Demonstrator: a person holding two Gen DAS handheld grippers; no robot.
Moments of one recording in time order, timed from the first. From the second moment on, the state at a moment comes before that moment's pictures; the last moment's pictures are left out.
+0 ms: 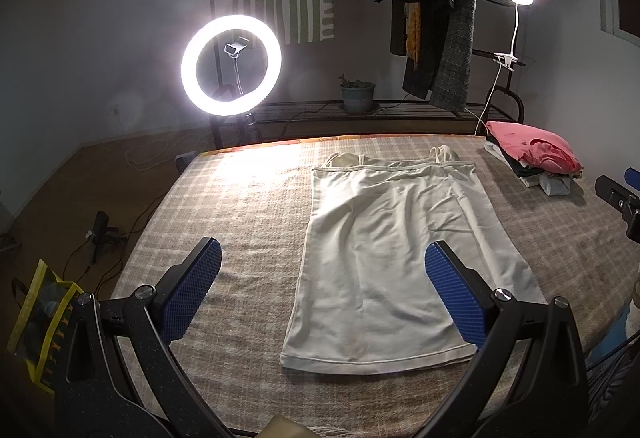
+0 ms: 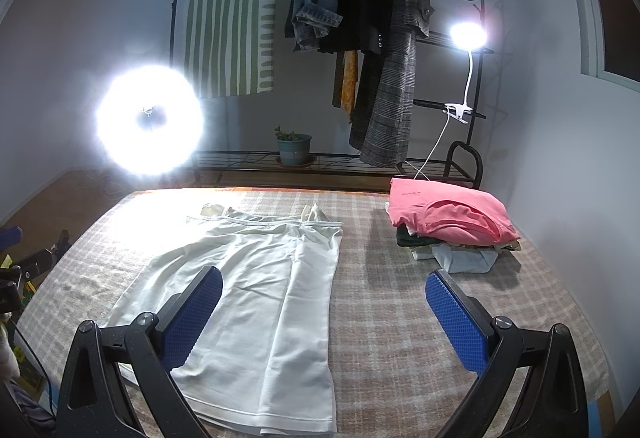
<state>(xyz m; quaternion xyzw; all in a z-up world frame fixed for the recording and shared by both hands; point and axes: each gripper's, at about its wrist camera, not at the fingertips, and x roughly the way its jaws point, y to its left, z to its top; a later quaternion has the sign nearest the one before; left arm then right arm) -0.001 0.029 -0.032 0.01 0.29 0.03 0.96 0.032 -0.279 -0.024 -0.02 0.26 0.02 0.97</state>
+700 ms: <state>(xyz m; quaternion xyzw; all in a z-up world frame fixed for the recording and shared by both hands) 0.046 0.091 -0.131 -0.11 0.47 0.03 0.88 0.149 -0.196 -0.037 -0.06 0.34 0.18 0.92</state>
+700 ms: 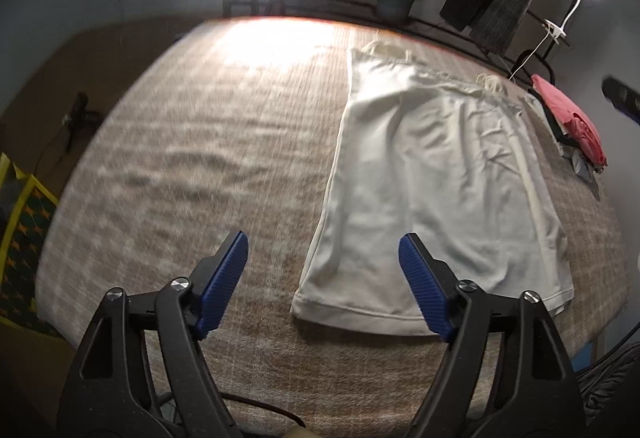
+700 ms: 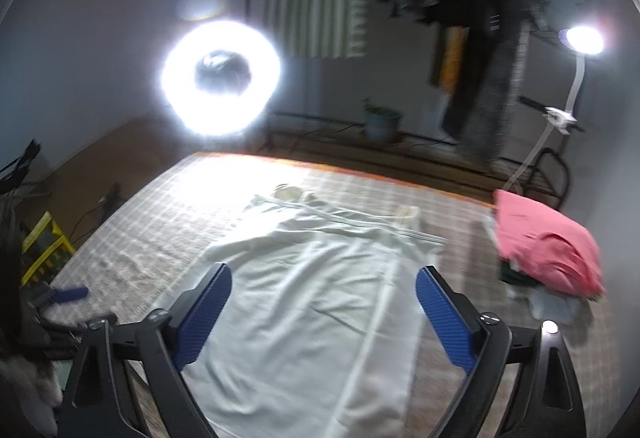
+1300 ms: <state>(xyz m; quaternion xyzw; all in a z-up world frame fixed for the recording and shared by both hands) 0.064 0.116 -0.182 -0.18 0.54 0.00 0.83 0.327 -0.047 -0.108 -0.03 0.49 0.25 0.83</state>
